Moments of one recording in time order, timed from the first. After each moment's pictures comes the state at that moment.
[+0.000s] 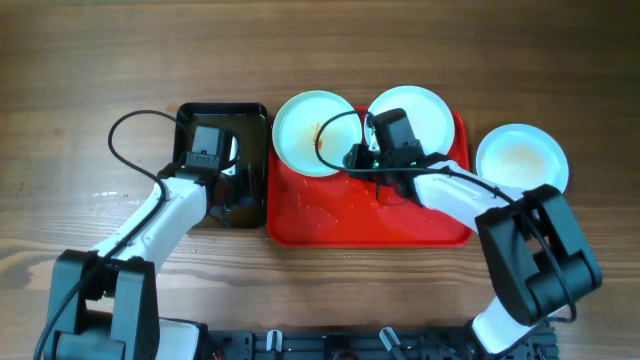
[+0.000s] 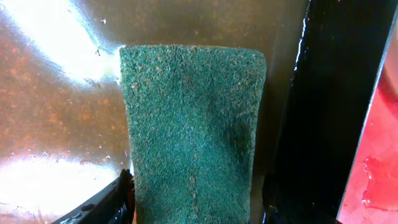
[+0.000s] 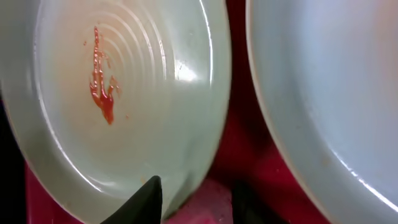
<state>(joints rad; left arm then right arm) -0.18 1.56 0.79 -0.51 0.06 -0.32 0.44 1.81 0.88 -0.04 -0.22 0.61</state>
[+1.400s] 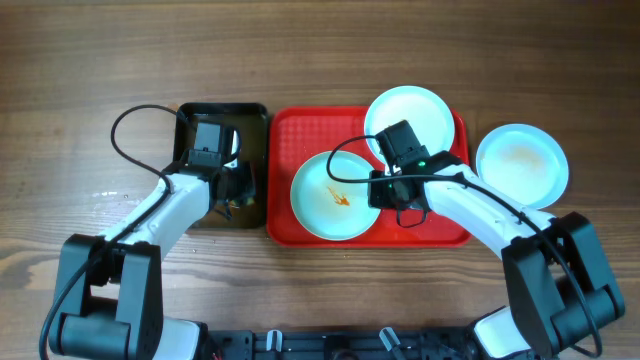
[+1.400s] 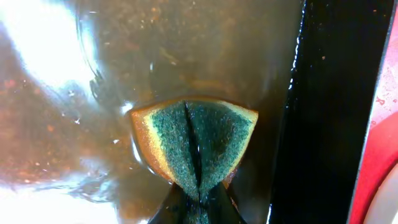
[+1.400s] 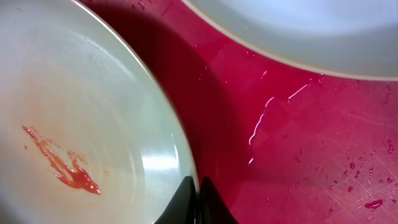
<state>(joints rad) -0.18 1.62 0.79 -0.38 0.06 -0.32 0.45 1.68 0.90 -0.55 -0.10 0.51</state>
